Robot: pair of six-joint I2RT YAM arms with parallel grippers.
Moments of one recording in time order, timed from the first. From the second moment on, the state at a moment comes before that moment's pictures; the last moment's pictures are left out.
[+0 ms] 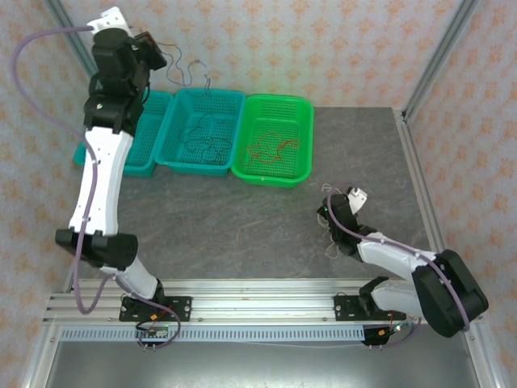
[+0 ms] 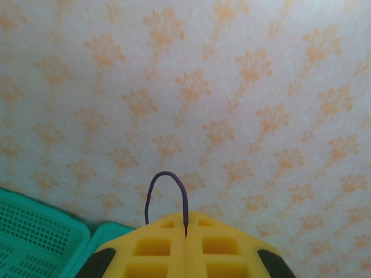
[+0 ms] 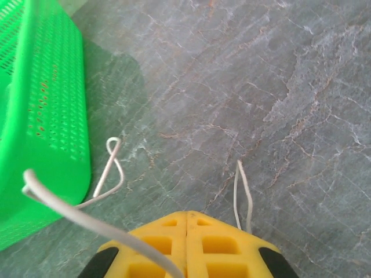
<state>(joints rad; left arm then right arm) -0.06 1.73 2.13 -0.51 -0.15 -0.40 0.51 1.13 0.38 0.11 0.48 0.93</state>
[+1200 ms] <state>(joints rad) -0.63 0.99 0.93 -0.43 0.34 0.00 0.64 1.22 0.40 0.21 -0.30 0.51</state>
